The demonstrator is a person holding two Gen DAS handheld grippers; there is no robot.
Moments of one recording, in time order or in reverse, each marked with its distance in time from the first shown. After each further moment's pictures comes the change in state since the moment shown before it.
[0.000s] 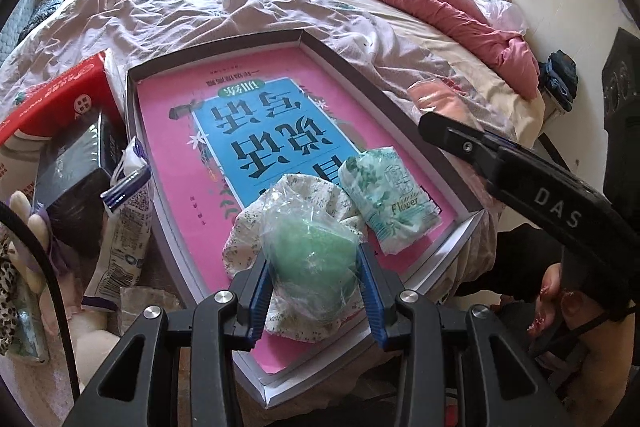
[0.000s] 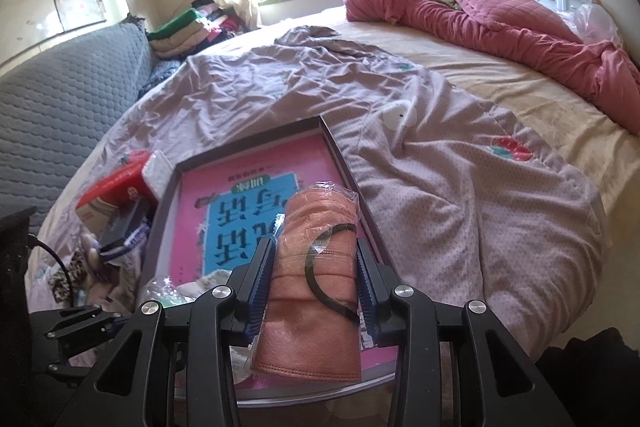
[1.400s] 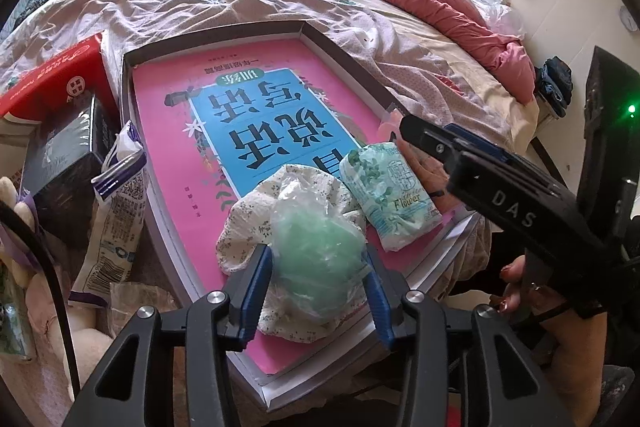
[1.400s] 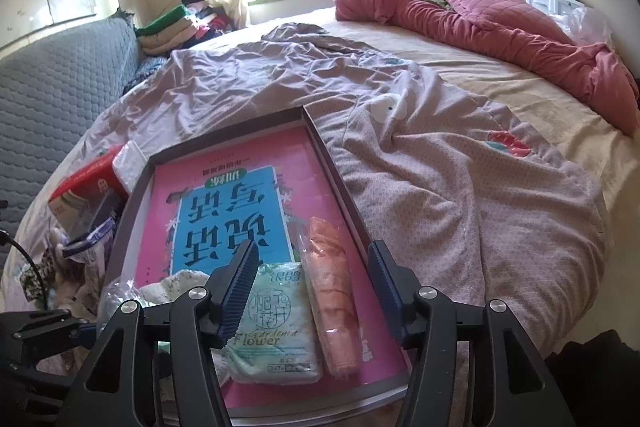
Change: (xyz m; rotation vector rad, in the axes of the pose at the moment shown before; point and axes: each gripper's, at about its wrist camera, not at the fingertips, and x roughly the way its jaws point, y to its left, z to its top) left arm 0.005 0.007 -0.001 -0.026 0.015 -0.041; right arm 0.019 -0.004 -0.007 -0.012 -0.030 -0.055
